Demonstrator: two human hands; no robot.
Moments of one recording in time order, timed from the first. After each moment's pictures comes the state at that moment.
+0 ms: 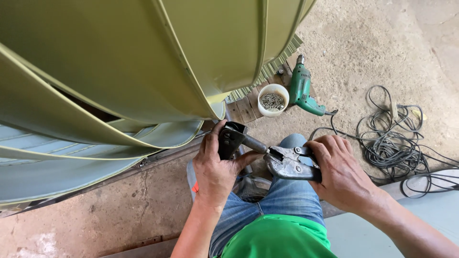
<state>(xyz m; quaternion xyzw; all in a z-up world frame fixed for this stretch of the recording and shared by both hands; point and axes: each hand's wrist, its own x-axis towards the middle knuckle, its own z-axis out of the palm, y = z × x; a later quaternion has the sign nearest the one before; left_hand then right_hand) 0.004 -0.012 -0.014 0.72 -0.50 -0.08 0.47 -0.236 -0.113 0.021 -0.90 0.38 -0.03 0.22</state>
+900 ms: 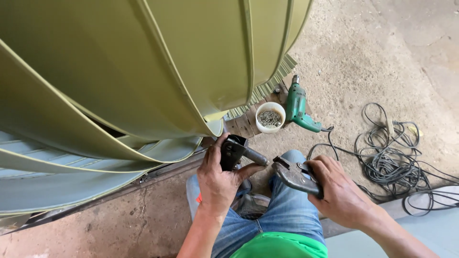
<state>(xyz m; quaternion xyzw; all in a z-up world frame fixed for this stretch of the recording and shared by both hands) 0.001 -0.025 -0.021 0.70 -0.52 -0.05 0.50 -0.255 -0.115 0.009 -0.86 0.39 -0.01 0.33</state>
